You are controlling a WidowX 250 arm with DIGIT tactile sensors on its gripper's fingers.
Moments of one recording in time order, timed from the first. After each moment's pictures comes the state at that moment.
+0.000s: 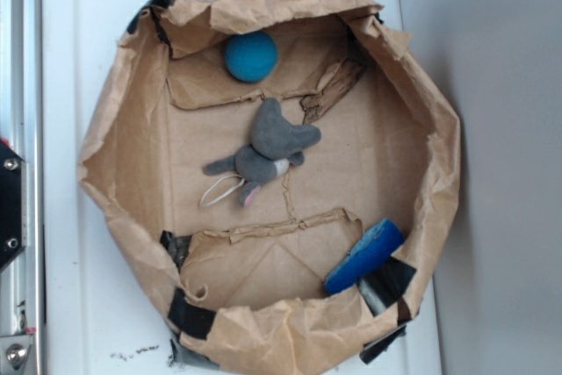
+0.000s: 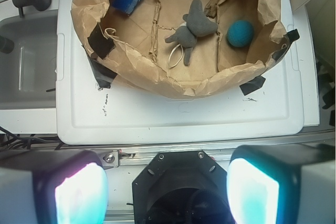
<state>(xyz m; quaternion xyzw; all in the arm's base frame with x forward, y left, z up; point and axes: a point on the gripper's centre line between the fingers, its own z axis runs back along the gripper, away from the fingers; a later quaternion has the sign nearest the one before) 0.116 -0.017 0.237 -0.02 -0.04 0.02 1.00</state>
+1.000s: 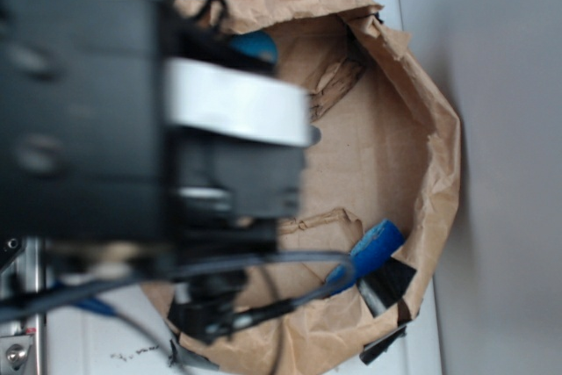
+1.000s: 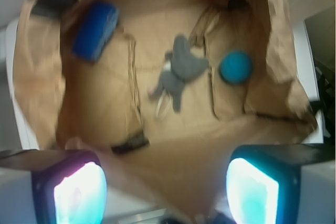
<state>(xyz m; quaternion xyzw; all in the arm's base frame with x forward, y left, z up) 0.231 -0.010 0.189 0.02 -0.01 0.12 0.99</state>
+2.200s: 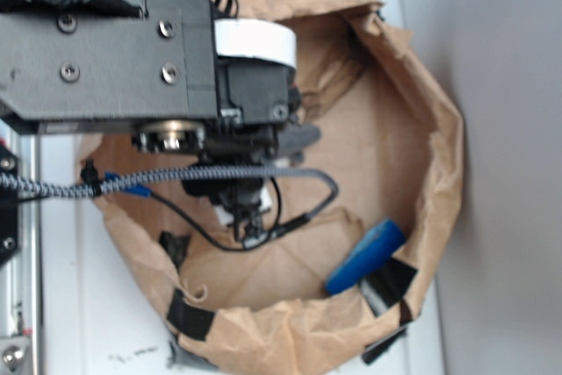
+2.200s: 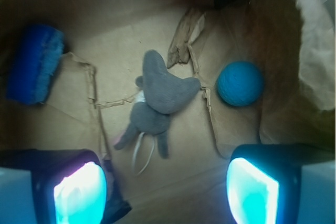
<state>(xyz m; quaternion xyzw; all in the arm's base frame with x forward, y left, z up) 0.235 0.027 0.123 0.02 -0.06 0.17 0.98</state>
